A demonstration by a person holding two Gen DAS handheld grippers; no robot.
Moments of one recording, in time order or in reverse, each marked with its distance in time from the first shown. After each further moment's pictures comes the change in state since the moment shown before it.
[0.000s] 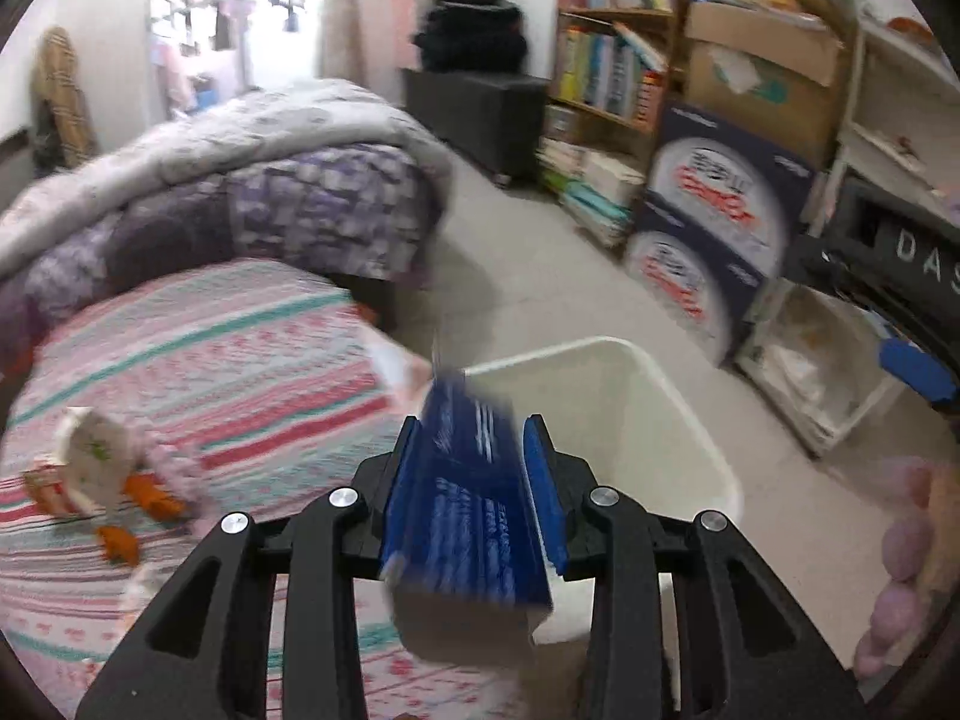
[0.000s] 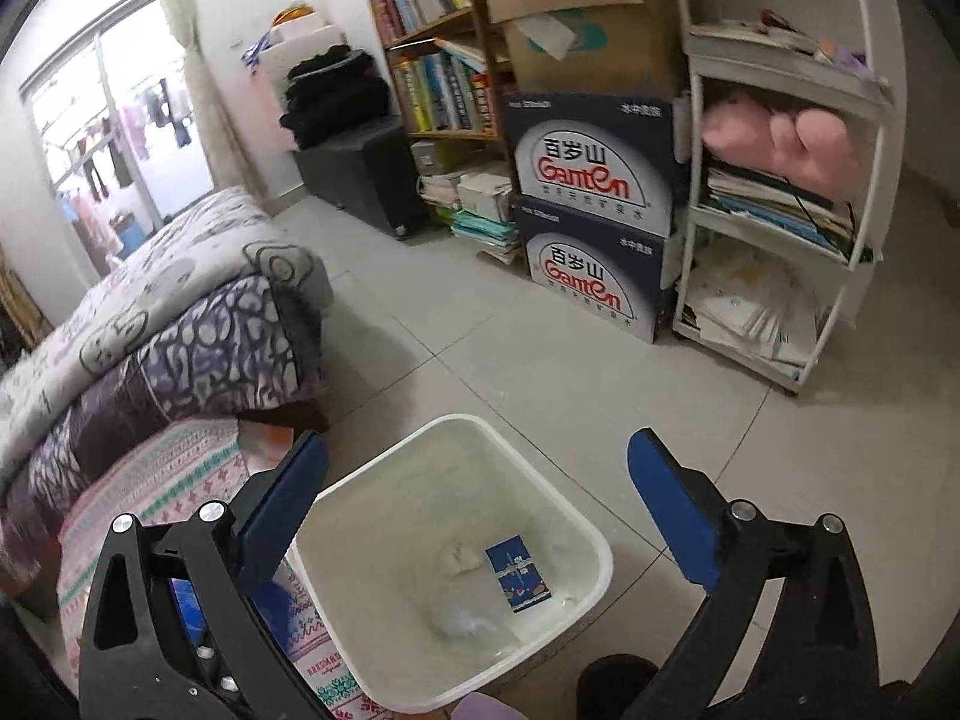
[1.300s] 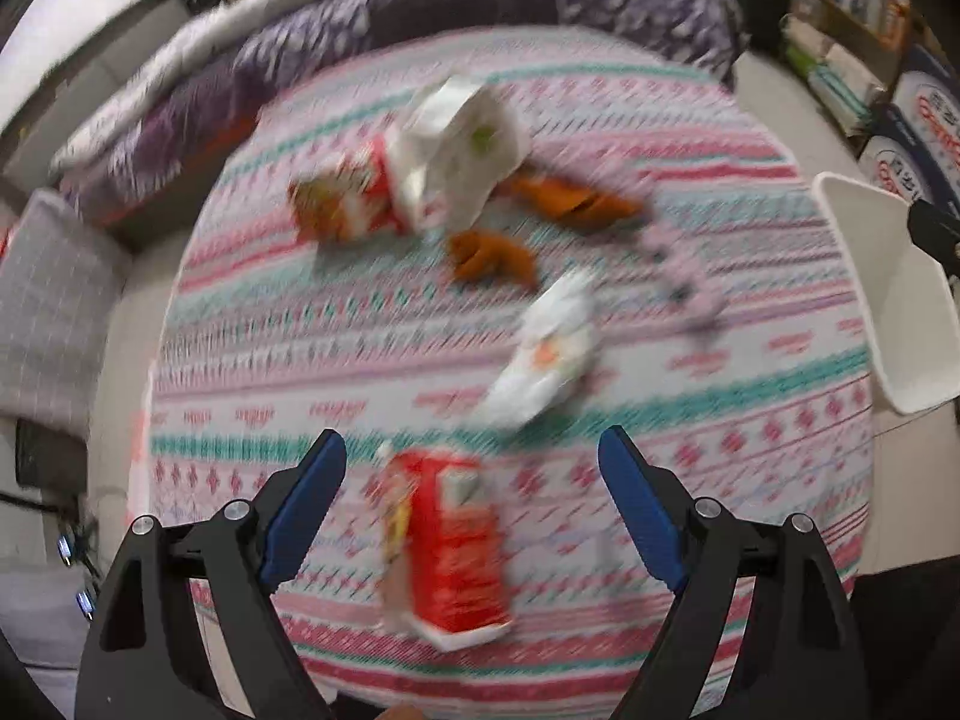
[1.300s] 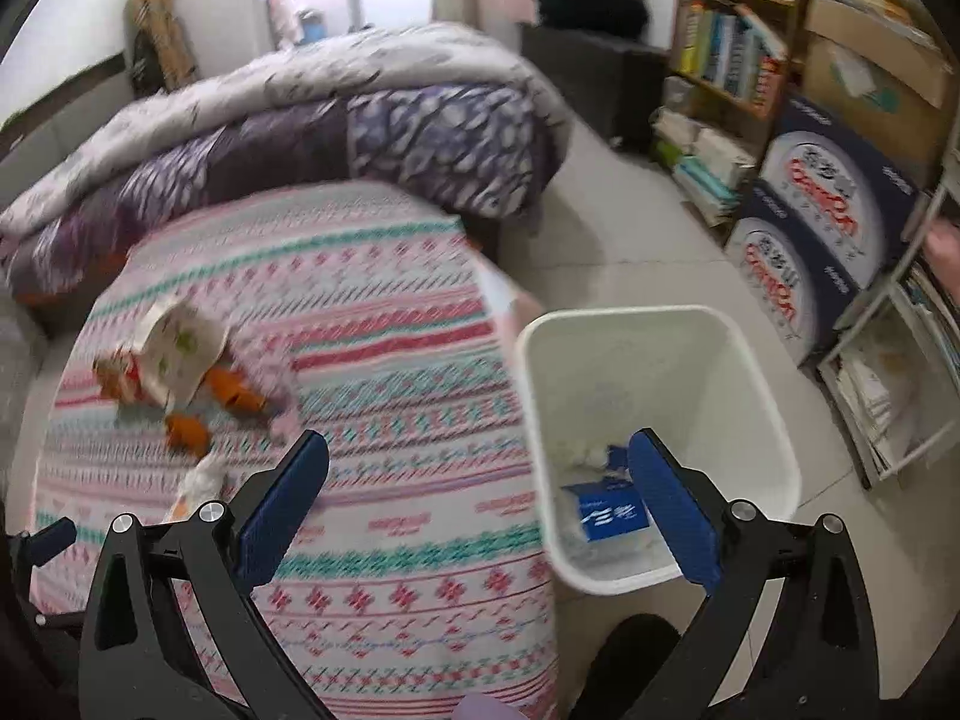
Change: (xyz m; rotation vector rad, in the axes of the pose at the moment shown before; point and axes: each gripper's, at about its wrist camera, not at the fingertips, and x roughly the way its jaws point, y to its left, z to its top) left arm -0.064 0.207 -0.121 -0.239 0.446 0.443; right arm -0.016 0.166 -0.129 -0.573 0.267 0.249
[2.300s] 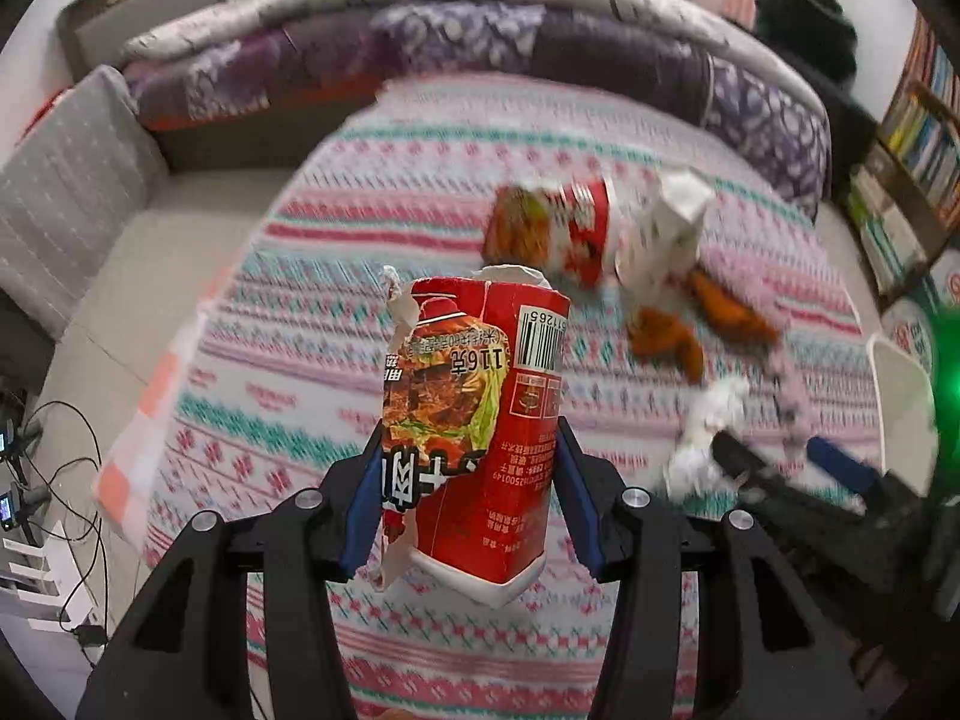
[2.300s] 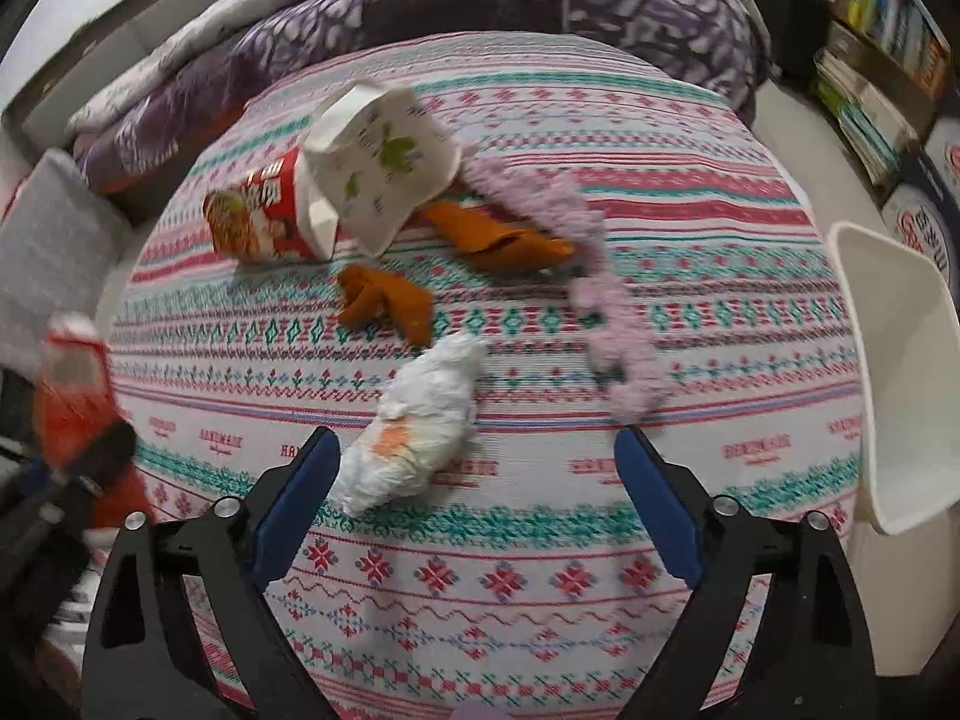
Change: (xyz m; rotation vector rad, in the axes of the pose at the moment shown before) left arm 0.000 0.124 -0.012 -0.296 -0.145 -0.054; right arm 0.066 0.151 -0.045 -0.139 0.215 0.199
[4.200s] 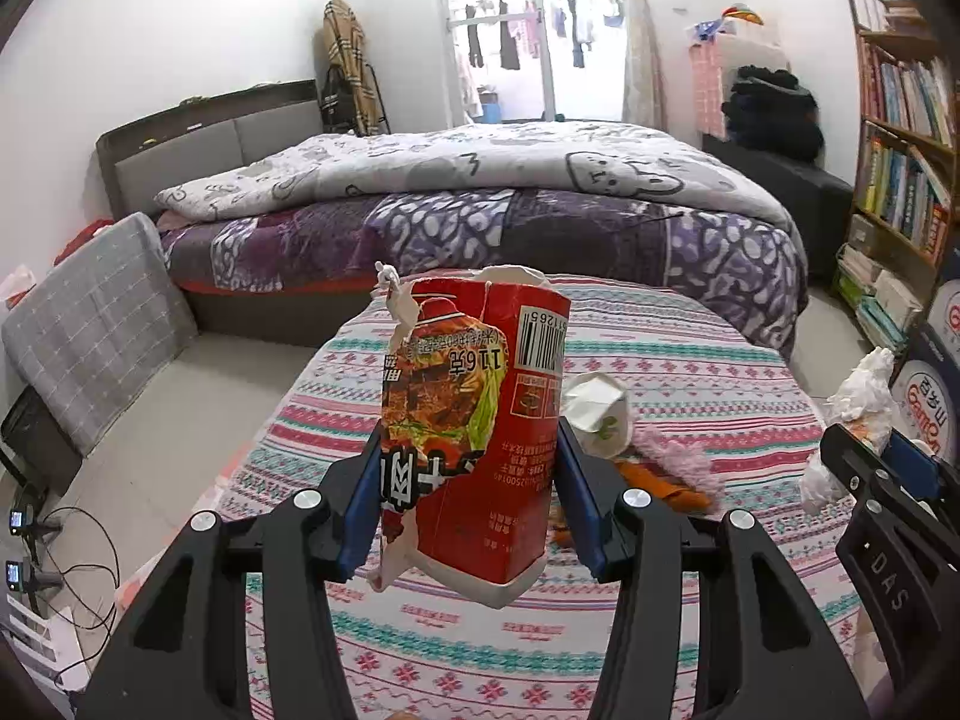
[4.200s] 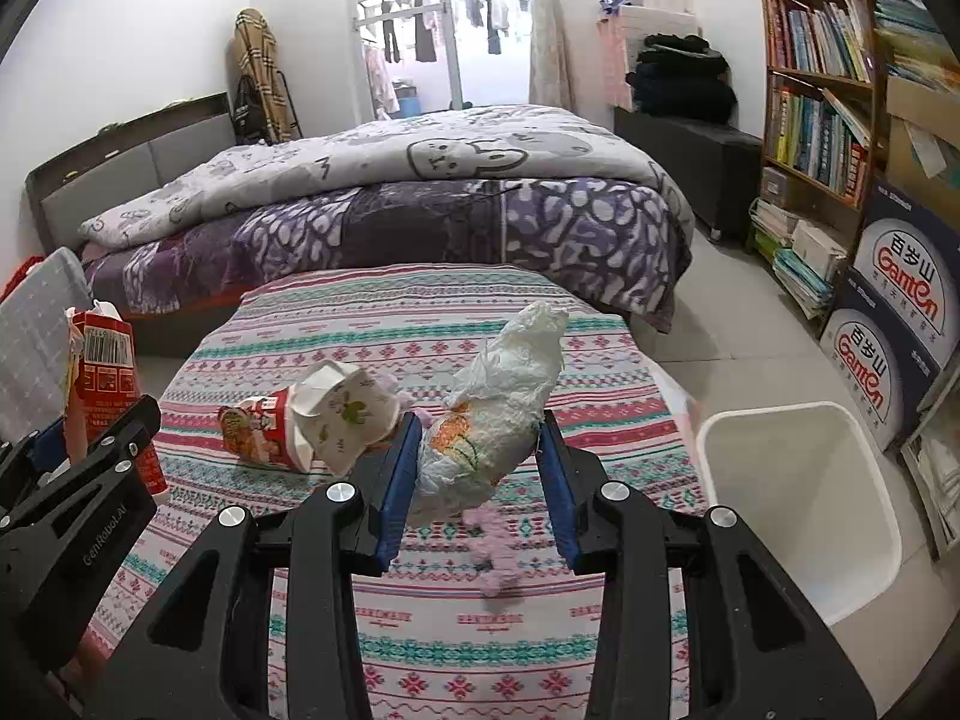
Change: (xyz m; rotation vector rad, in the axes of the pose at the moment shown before) left arm -0.055 -0.084 0.032 0.070 -0.411 0.071; right arm -0.110 -0.058 0.023 0.032 -0.475 -0.060
